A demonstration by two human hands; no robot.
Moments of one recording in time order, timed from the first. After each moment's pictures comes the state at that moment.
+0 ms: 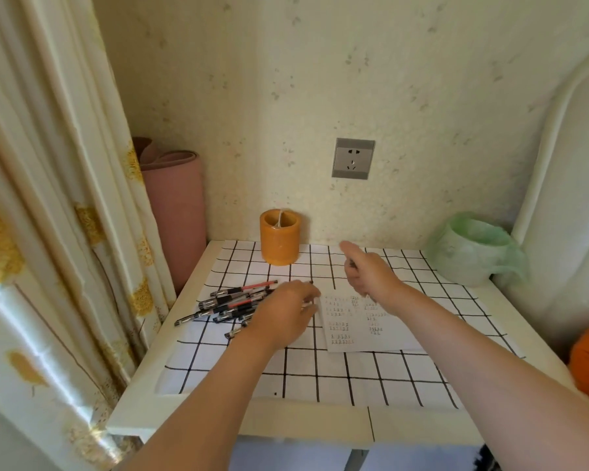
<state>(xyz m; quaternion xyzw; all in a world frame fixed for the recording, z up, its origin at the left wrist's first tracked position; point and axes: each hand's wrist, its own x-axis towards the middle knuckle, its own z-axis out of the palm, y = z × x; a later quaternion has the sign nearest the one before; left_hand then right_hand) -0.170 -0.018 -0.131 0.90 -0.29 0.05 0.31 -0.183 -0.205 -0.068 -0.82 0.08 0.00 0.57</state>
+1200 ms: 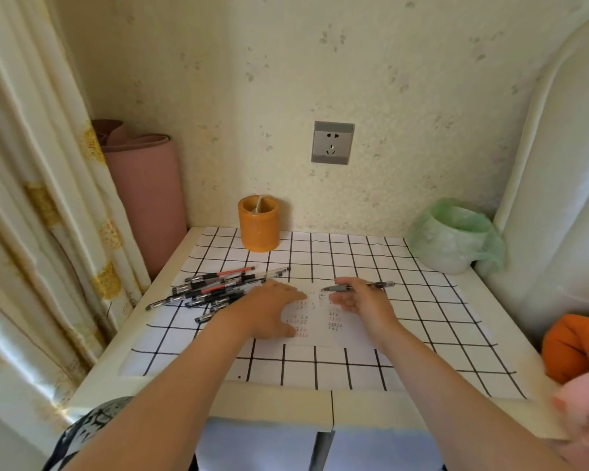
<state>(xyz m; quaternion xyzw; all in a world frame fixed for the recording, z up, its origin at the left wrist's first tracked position) -0.163 -0.037 -0.141 0.93 -0.34 -0.13 0.10 -0.217 -0.251 -0.151 -0.68 0.18 -0.04 0.71</state>
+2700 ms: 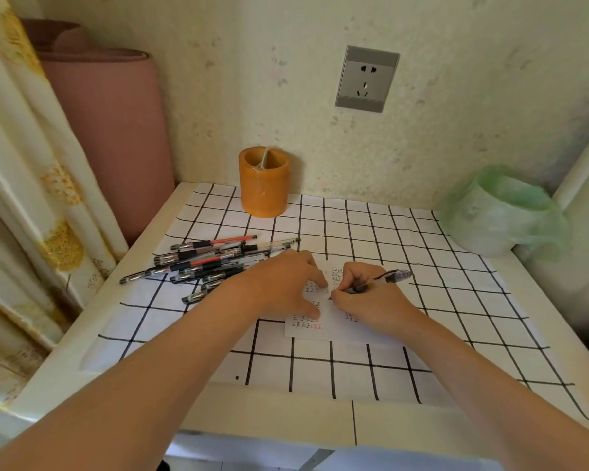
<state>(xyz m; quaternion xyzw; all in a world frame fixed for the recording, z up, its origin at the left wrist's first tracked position) -0.133 -0.054 -0.151 0.91 -0.38 -0.12 0.11 -0.194 -0.243 -0.173 -0.86 -0.02 -0.01 0.51</state>
